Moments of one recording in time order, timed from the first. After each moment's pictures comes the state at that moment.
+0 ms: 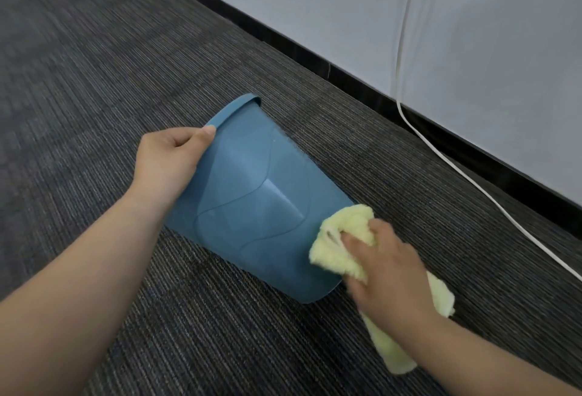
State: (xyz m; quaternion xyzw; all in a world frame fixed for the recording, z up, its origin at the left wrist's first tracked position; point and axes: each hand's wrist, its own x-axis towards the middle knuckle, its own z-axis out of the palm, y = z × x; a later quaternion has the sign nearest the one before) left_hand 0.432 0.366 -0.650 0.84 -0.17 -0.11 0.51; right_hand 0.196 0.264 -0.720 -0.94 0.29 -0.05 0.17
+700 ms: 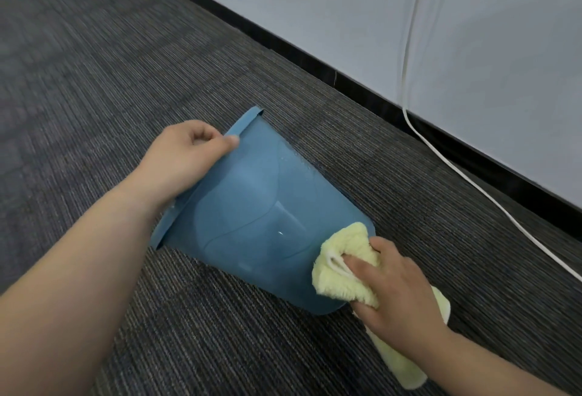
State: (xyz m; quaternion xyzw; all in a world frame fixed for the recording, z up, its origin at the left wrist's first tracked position) left_hand 0.434 0.366 -0.627 0.87 -0.25 -0.17 0.39; right_hand 0.185 0.267 -0.730 -0.96 0.20 -0.12 0.15
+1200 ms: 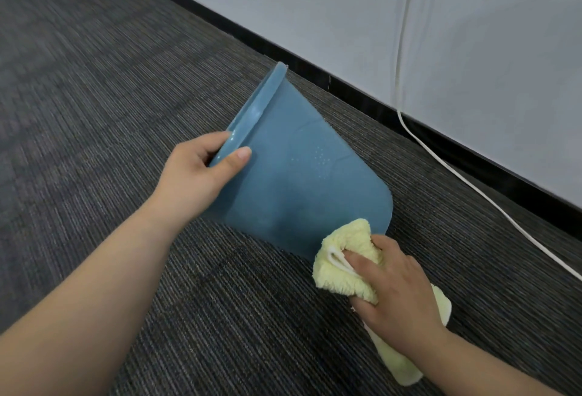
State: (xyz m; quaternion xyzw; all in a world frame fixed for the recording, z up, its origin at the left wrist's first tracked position) left_hand 0.421 0.358 -0.642 0.76 -0.36 -0.16 0.51; right_hand 0.190 0.261 -0.738 -0.95 0.24 -0.15 0.15
